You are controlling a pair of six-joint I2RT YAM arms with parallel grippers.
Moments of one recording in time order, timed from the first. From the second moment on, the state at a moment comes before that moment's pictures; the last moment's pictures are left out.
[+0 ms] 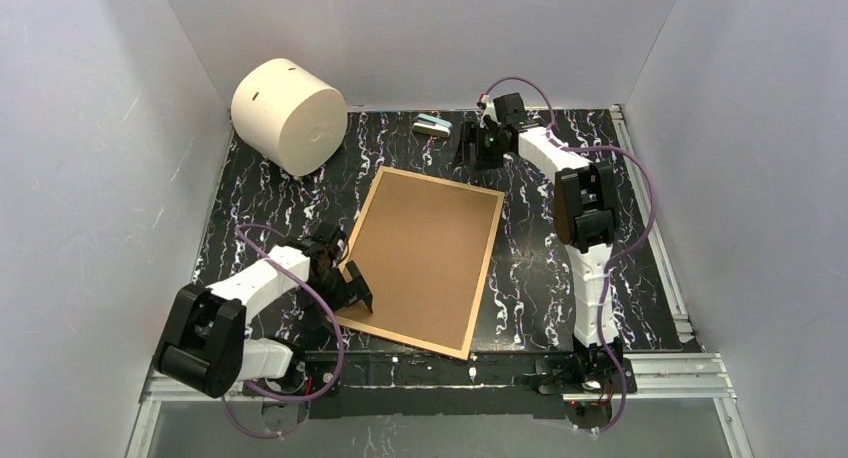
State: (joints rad) left arm -0.39 1.28 0.64 -0.91 0.20 -0.89; right arm 0.30 2.31 1.90 -0.50 -0.45 0.28
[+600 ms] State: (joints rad) left arm -0.35 1.51 0.76 -0.88 0.21 -0.82; right arm 0.27 2.19 1.62 -0.40 -0.53 0.34
